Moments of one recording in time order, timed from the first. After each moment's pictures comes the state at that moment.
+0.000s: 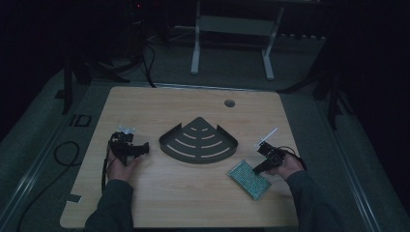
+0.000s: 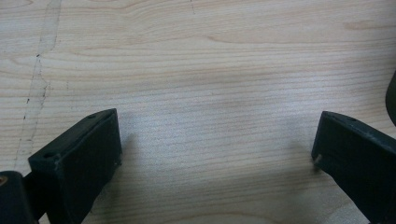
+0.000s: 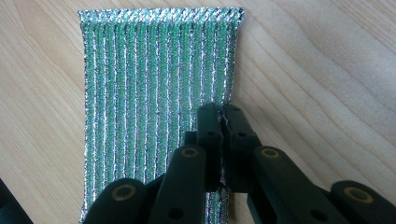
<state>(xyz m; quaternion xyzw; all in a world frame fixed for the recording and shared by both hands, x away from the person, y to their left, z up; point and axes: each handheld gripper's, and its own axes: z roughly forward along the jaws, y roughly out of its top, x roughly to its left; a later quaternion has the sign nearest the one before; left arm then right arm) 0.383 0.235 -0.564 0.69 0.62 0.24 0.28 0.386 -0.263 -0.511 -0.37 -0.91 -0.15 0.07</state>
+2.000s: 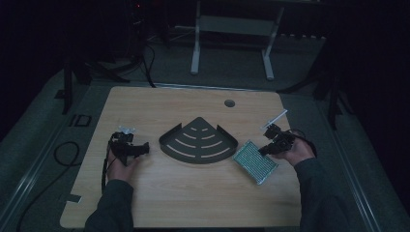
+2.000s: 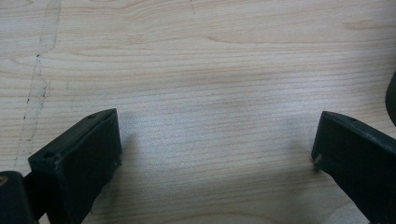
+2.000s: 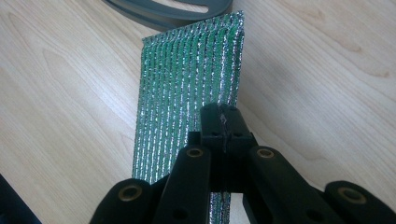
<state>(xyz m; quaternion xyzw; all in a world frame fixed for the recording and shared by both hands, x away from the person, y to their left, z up) 0.383 0.235 -0.564 0.69 0.62 0.24 0.28 0.391 -0.260 -0.431 -0.36 -0.92 -0.17 -0.03</state>
